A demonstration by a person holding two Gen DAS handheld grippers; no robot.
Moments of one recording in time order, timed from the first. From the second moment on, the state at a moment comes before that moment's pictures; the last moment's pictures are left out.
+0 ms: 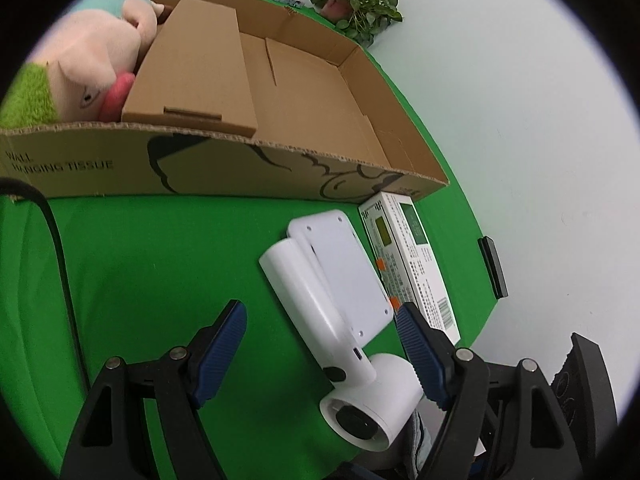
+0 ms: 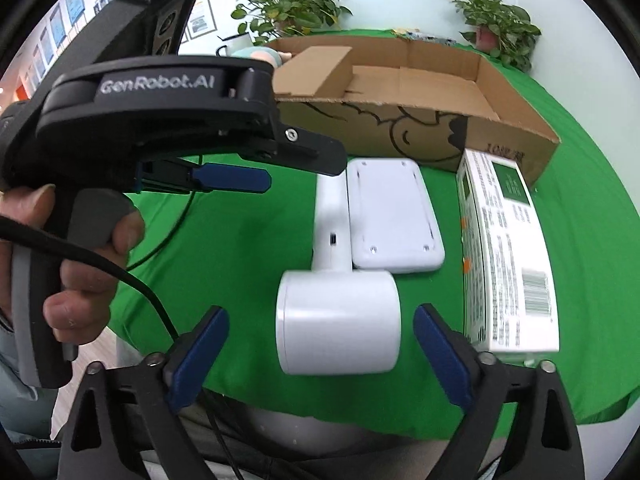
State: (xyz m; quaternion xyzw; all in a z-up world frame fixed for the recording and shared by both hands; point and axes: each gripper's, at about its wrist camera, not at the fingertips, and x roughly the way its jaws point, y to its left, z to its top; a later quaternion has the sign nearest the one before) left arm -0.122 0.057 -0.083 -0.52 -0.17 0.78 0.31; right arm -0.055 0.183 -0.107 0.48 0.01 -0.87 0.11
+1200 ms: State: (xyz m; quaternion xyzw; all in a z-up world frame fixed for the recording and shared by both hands) left arm -0.098 0.071 -0.109 -0.56 -0.20 0.75 0.30; right arm -0.024 0.174 -0.105 0.46 0.03 -0.88 0.13
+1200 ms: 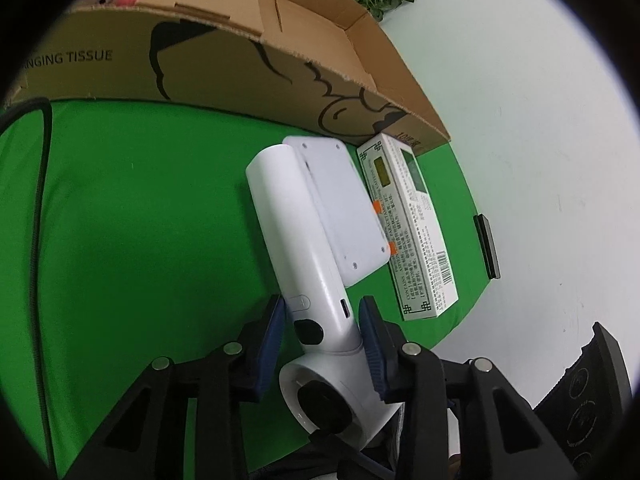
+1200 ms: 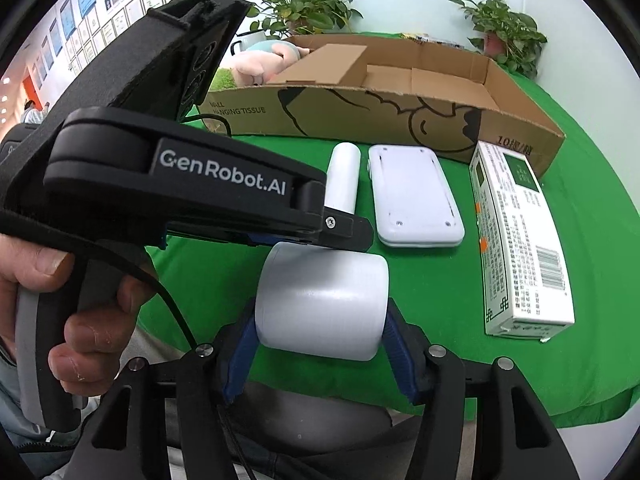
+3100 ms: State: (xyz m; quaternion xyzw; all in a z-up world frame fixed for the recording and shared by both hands) left arm -0.296 0.102 0.027 -0.45 -0.09 0.83 0.30; right arm -0.262 0.189 0.020 0.35 -0.04 -0.93 0.12
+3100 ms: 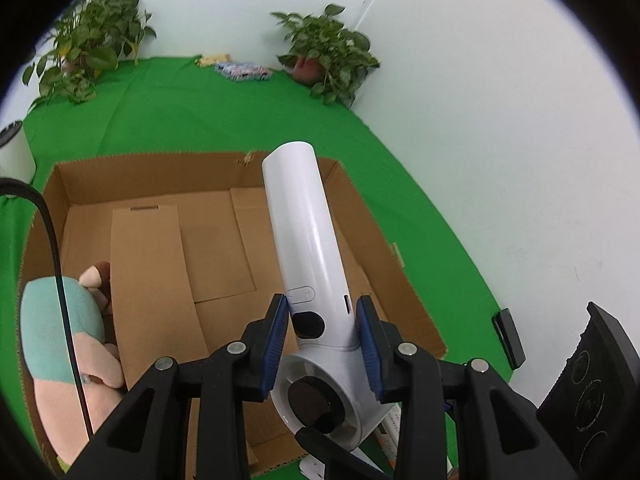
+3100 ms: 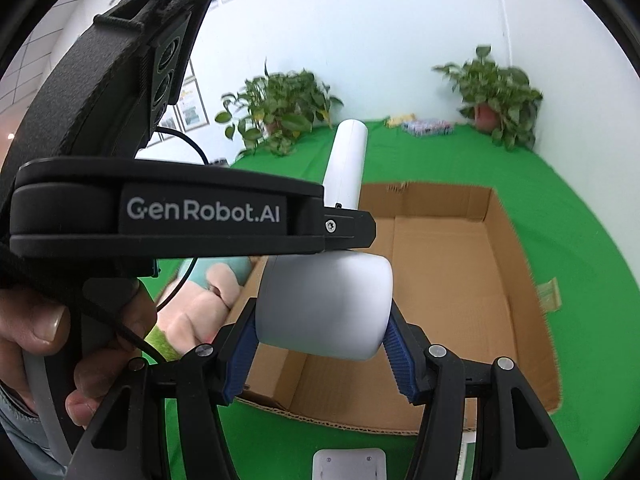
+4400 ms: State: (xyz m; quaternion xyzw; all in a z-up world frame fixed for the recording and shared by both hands) left arm -0.331 0.098 -0.030 -0.55 -0.05 0.80 0.23; right arm -0.324 0.208 -0.110 0.52 -0.13 -0.83 0.17
